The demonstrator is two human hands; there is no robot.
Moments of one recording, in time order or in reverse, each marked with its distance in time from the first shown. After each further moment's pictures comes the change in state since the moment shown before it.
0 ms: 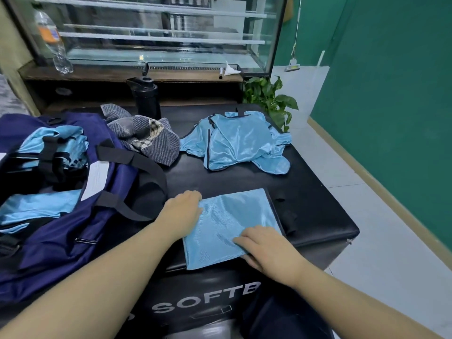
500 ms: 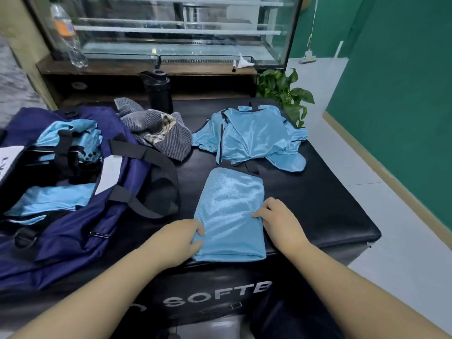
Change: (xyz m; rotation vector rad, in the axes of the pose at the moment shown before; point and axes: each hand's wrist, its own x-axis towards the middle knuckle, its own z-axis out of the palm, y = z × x) left_hand -0.063 -0.011 -0.004 -0.174 -0.199 0.005; right_hand 0.038 0.028 0.018 0.280 0.008 0.523
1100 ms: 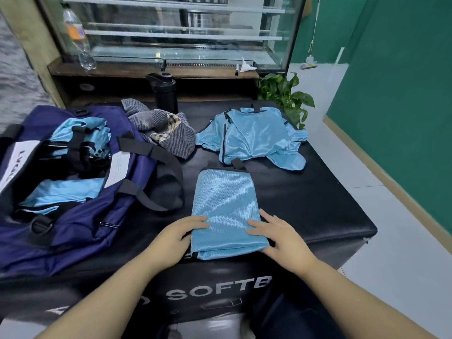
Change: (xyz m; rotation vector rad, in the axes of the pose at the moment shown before) left_hand -0.009 -0.036 0.042 -0.486 0.283 0.158; right_hand -0.047 0.001 0.000 0.226 -0.116 -0.126
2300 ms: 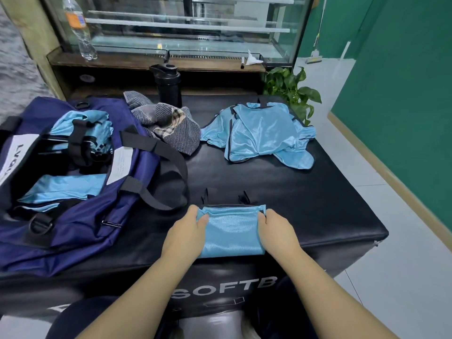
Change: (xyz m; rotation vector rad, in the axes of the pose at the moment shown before) left_hand 0.012 0.056 0.010 0.155 0.179 -0.566; right_hand 0.046 -0.063 0.008 -0.069 0.000 0.704
